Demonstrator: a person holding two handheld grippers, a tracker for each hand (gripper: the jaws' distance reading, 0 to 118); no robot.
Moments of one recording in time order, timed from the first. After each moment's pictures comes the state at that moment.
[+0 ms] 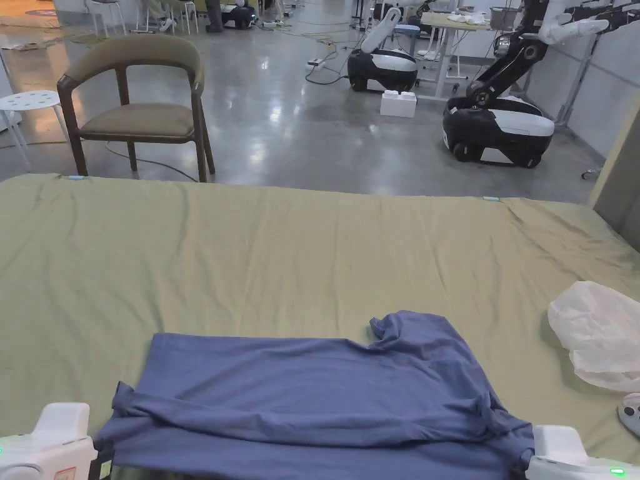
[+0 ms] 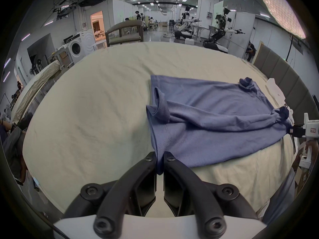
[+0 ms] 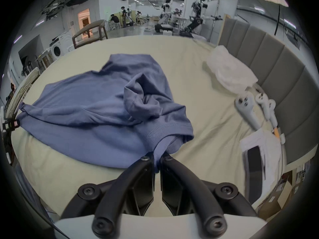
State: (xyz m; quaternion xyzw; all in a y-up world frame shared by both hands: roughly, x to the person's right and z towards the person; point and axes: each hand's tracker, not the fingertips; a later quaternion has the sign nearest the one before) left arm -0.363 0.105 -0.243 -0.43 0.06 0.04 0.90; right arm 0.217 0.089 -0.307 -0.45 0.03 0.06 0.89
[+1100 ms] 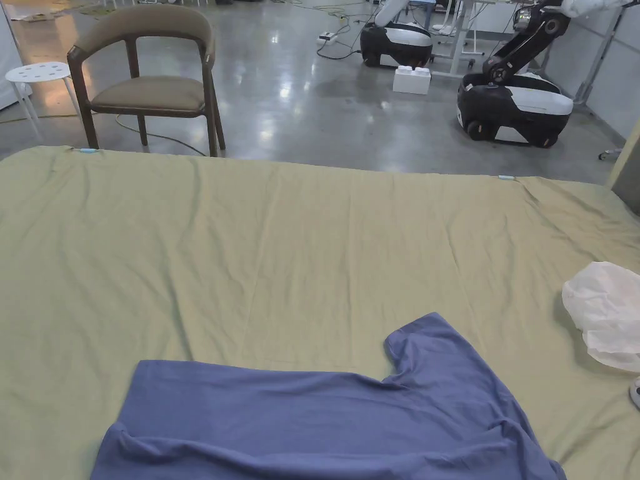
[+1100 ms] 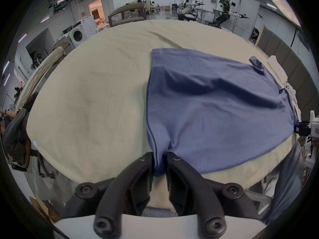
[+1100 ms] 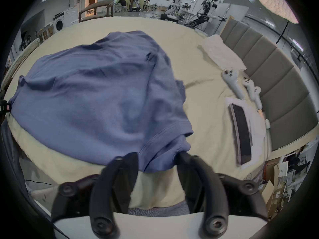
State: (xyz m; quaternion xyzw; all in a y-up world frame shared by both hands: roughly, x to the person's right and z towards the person) left arm -0.351 0.058 -0.144 -0.50 0.07 0.04 0.86; right arm 0.208 0.061 -0.190 -0.49 0.00 0.15 0.86
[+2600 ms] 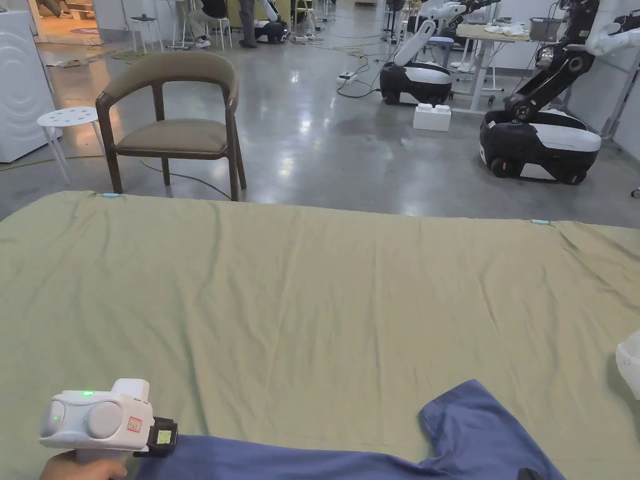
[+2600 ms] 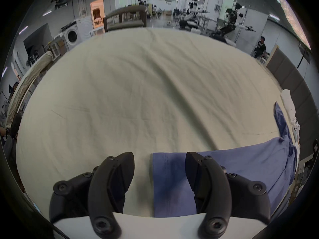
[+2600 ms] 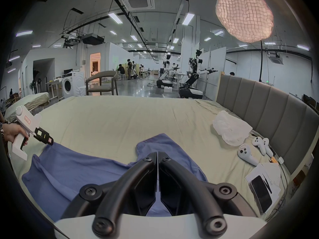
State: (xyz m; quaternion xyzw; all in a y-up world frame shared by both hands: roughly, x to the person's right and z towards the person) left arm -0.424 0.032 -0.416 -0.52 0.07 0.07 0.85; right arm 0.100 0.122 -0.266 -0.21 0.03 0.05 0.98
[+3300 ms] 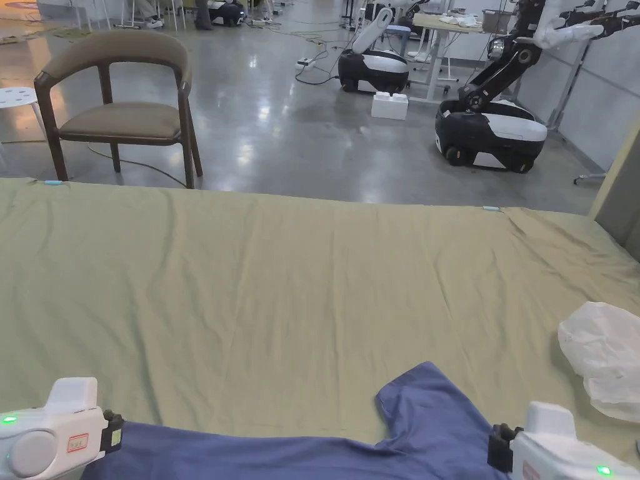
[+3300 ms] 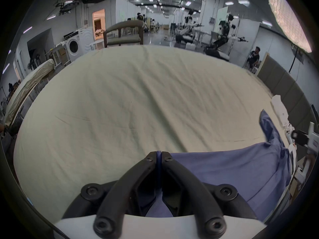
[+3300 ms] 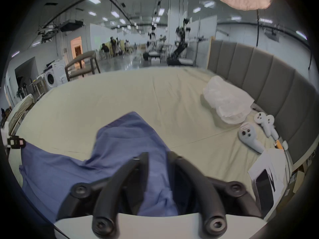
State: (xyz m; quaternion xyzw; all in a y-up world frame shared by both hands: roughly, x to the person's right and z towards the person) left arm -0.373 0.091 -0.348 -0.41 0.05 0.08 0.91; right arm 0.184 0.088 -0.398 -0.38 -0.02 0.00 0.92
